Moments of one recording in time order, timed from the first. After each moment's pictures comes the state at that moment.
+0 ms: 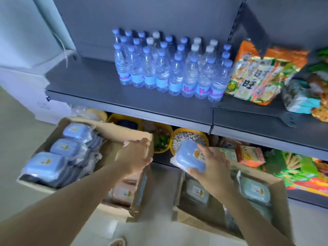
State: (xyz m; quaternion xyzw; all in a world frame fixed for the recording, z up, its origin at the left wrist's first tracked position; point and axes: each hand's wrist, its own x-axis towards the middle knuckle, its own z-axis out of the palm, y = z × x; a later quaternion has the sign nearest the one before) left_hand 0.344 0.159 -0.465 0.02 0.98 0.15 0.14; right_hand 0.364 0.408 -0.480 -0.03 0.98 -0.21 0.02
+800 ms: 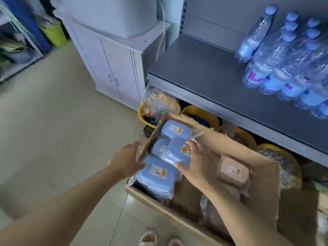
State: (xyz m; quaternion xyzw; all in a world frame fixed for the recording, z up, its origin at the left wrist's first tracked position) left_hand 0.361 -0.319 -0.561 -0.19 0.93 0.25 0.21; right_hand 0.299 -0.100 -0.560 -0.16 0.96 -0.17 0.12
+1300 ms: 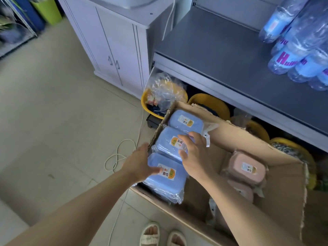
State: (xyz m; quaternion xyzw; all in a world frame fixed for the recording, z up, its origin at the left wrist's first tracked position) left_hand 0.356 -0.308 -0.620 -0.23 0.88 0.34 0.25; right_hand 0.278 -0.140 -0.630 -0.22 0.94 -0.21 0.14
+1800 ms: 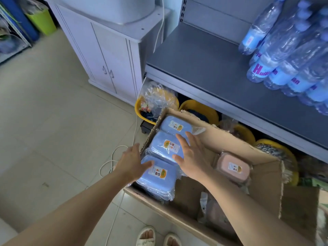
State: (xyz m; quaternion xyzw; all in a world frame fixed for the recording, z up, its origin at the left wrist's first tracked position) left_hand 0.356 -0.307 -0.595 -0.24 0.89 0.31 0.22; right_hand 0.273 -0.122 -0.591 -0.24 0.94 -0.09 0.20
